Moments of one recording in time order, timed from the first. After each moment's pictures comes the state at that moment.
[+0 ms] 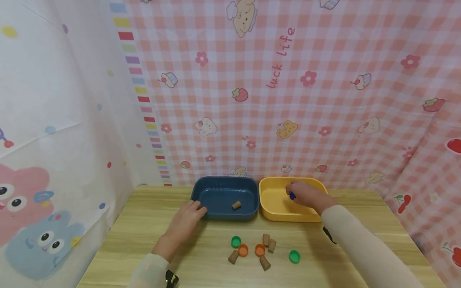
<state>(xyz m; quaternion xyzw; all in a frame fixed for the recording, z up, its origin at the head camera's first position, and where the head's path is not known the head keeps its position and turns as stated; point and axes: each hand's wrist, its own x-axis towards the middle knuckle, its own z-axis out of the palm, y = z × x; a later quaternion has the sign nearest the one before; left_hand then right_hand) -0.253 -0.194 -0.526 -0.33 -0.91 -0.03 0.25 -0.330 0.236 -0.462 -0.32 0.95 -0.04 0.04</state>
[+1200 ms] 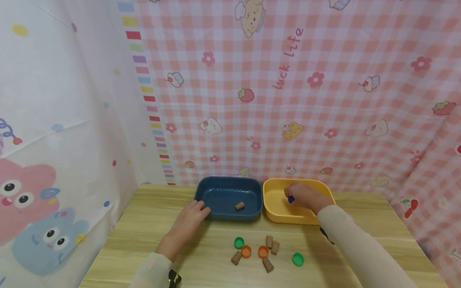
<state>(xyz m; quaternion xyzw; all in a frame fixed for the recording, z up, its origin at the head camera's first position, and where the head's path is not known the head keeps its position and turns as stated) -0.254 -0.196 -0.524 -0.34 -0.91 -0.03 0.25 -0.338 0.220 -0.472 -0.17 0.95 -0.22 0.17</state>
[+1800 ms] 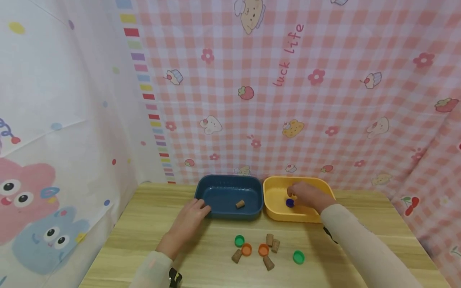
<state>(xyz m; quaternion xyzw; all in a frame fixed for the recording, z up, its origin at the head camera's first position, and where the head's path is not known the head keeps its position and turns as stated) -0.252 -0.194 -0.524 -0.32 -0.91 -0.04 0.24 -0.339 0.231 -0.475 -0.29 0.95 -0.06 0.11</state>
